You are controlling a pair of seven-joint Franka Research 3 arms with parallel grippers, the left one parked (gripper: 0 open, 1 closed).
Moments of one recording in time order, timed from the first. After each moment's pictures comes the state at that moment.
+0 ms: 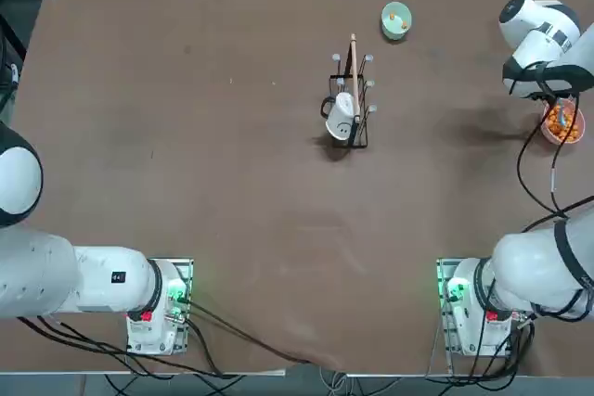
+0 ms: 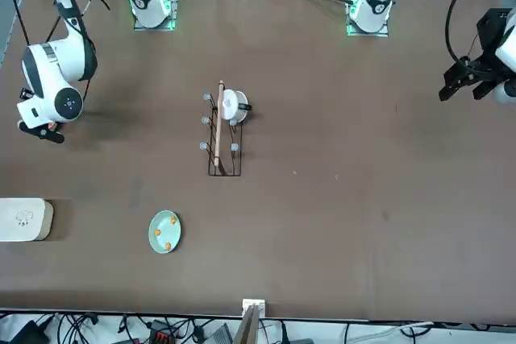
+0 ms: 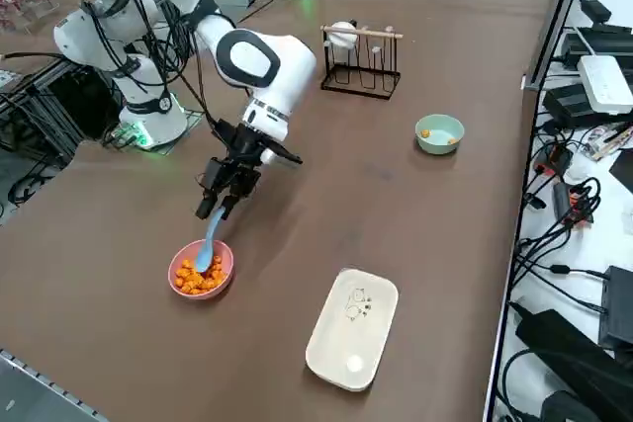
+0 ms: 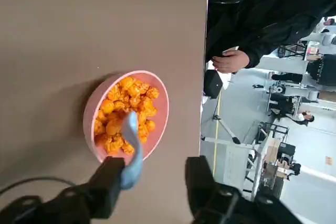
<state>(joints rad) -0.22 0.26 0.02 -2.20 -1.10 1.97 0.71</state>
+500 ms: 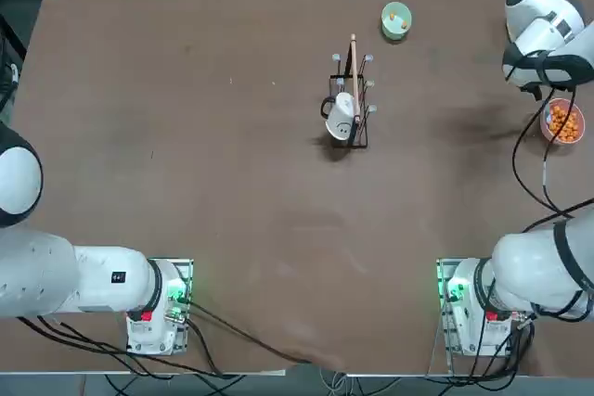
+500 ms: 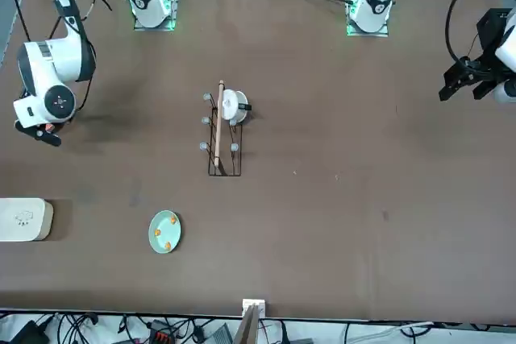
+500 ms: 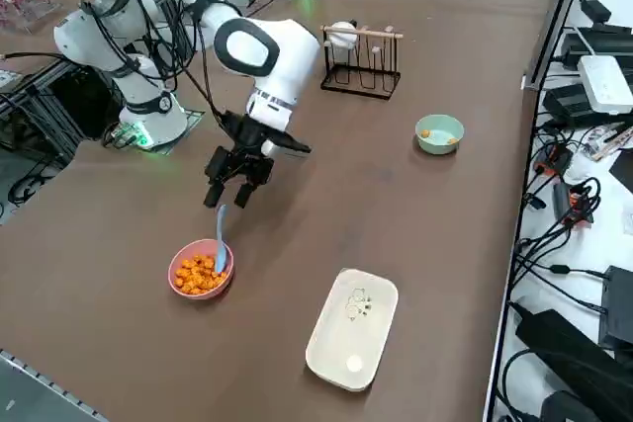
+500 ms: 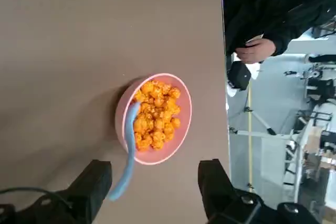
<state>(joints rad) -0.22 0.23 0.03 -2.18 -0.94 2.01 0.72</state>
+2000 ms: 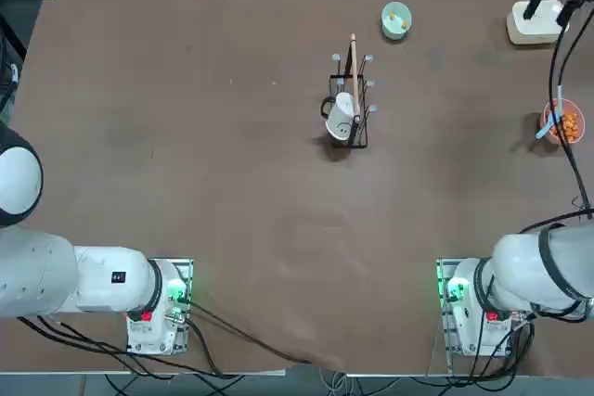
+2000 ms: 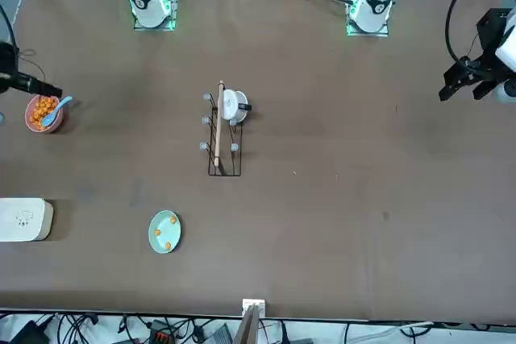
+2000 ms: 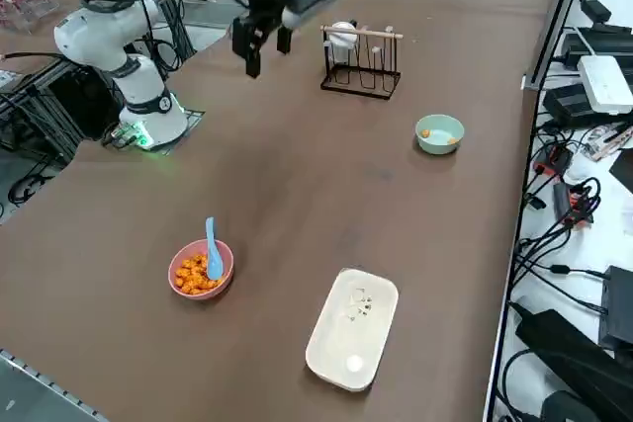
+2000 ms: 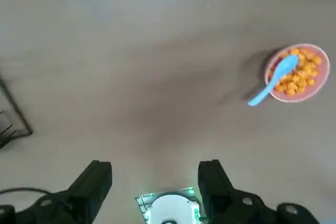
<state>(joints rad) -0.21 0.12 0.06 -1.56 0.01 1.42 0.03</state>
